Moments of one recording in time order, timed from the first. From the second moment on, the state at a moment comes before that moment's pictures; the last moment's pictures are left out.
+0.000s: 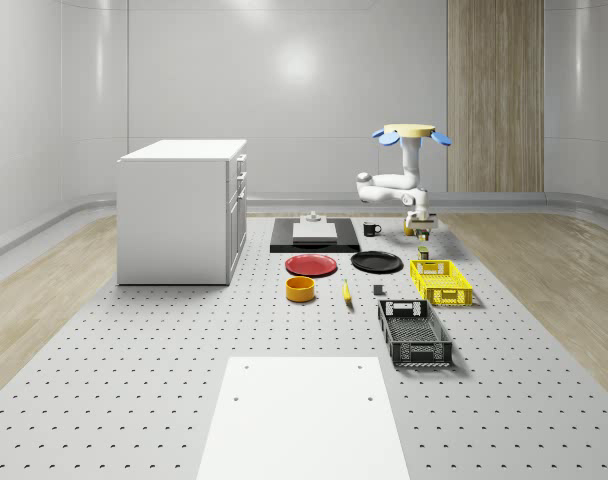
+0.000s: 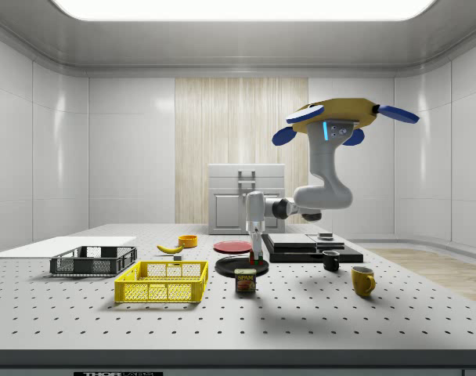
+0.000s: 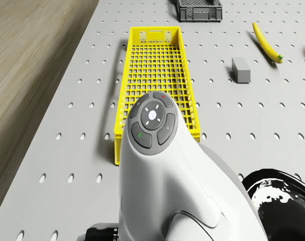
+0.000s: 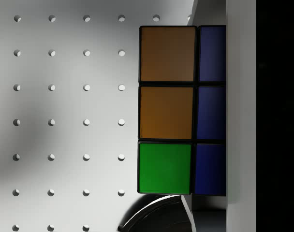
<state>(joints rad) -1.16 -1.46 1.35 -2.87 -1.81 1.52 1.68</state>
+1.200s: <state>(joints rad) -1.17 -1.50 1.35 -2.87 -1.79 1.57 1.68</state>
